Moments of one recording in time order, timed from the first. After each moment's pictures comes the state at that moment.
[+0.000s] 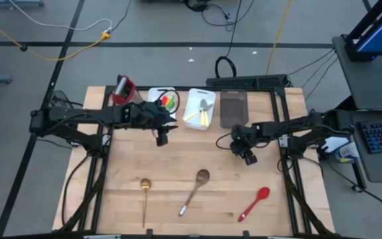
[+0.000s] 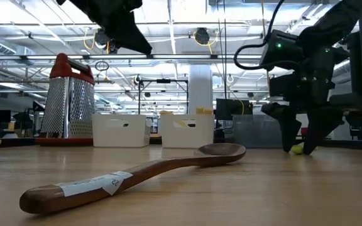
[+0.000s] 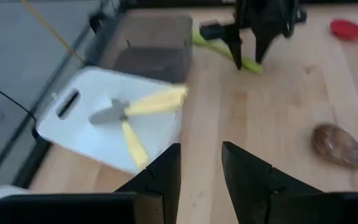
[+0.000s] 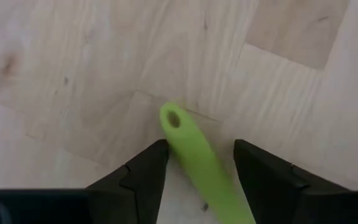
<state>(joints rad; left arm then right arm) 0.12 1.24 0.98 -0.34 -0.09 0.07 -0.13 1.40 0.54 -0.36 -0.14 -0.48</state>
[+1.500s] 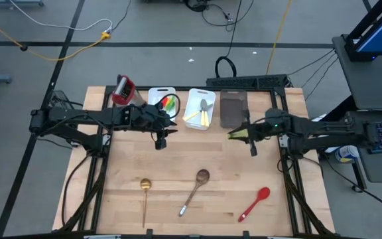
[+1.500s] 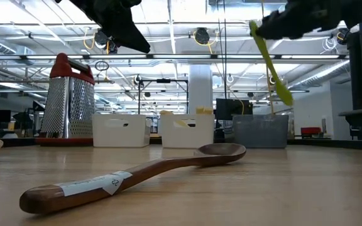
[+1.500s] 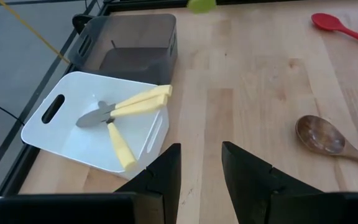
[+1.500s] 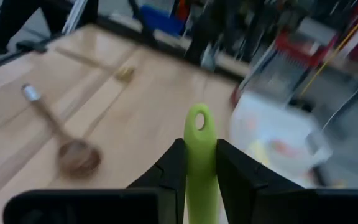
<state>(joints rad) 0.09 1.24 0.98 -0.35 -0.08 0.08 -0.14 0.81 0.57 -0.04 -0.21 -0.42</state>
